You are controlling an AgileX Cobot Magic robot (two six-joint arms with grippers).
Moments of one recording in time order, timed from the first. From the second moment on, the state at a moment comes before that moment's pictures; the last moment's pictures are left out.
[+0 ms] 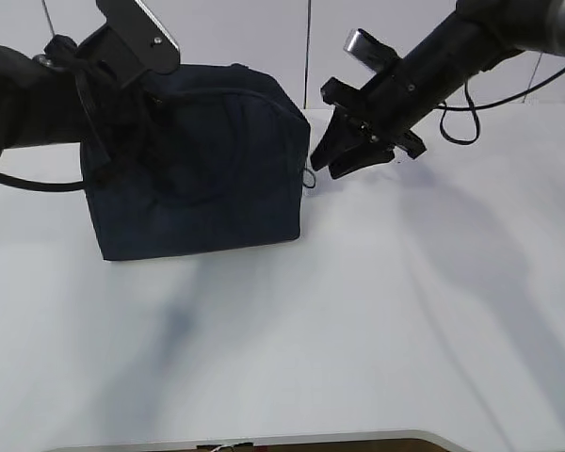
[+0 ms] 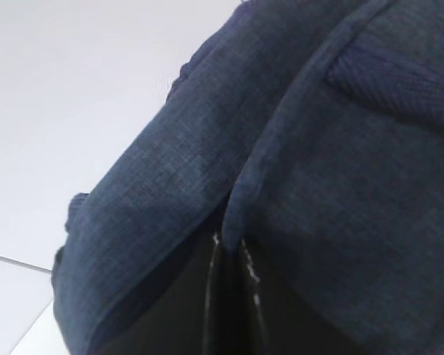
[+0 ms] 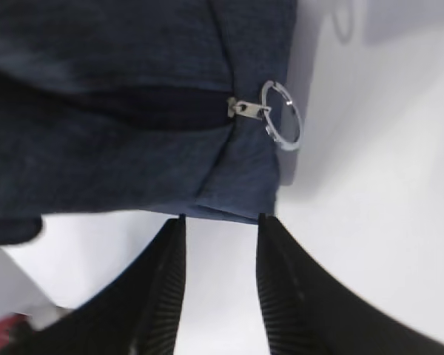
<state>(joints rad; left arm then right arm) -0.57 1.68 -1.04 -1.23 -0.27 1.79 0.14 2.24 -1.95 0.73 1.21 -0.25</state>
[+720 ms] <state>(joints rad) -0.57 1.67 -1.04 -1.18 -0.14 1.79 0.14 2.22 -1.98 0.41 1.22 -0.75</state>
